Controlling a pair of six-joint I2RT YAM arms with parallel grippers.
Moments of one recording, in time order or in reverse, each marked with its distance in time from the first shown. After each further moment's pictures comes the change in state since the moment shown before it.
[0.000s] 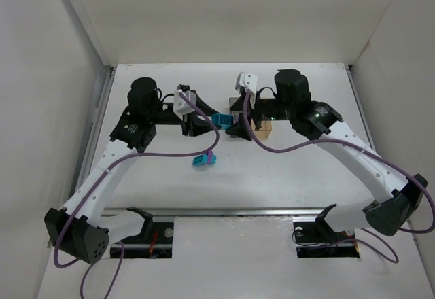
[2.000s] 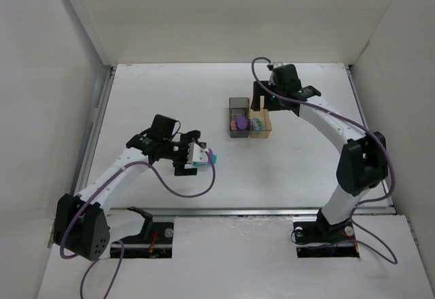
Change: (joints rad) left arm -0.011 0.006 -0.326 -0.508 -0.484 0.851; right arm -0.289 0.375 0.014 -0.015 0.616 0.575
